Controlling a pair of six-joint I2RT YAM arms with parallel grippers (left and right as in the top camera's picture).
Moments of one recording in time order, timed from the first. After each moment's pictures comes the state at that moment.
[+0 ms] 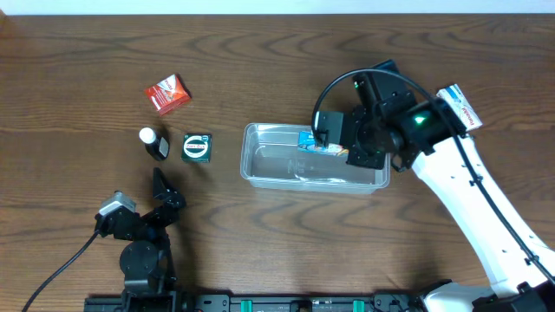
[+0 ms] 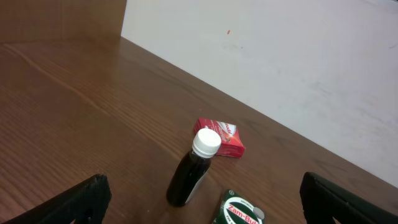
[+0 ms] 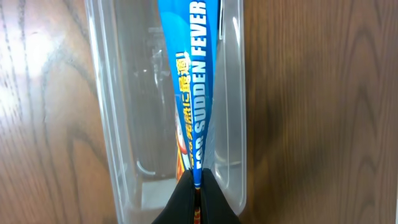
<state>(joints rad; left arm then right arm) 0.01 0.02 0.04 -0.13 -0.32 -0.43 0.46 1.51 1.41 -1.06 -0.10 -0.95</state>
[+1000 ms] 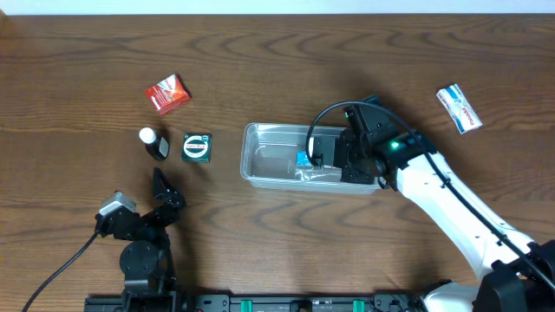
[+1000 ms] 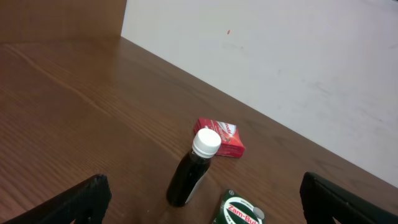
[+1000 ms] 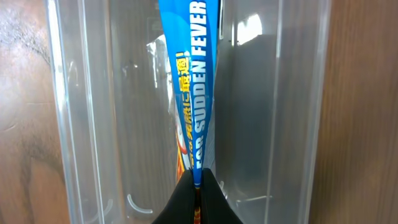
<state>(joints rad) 0.01 0.02 0.04 -0.13 -0.32 -0.43 0.46 1.51 1.05 -0.70 -0.10 -1.02</state>
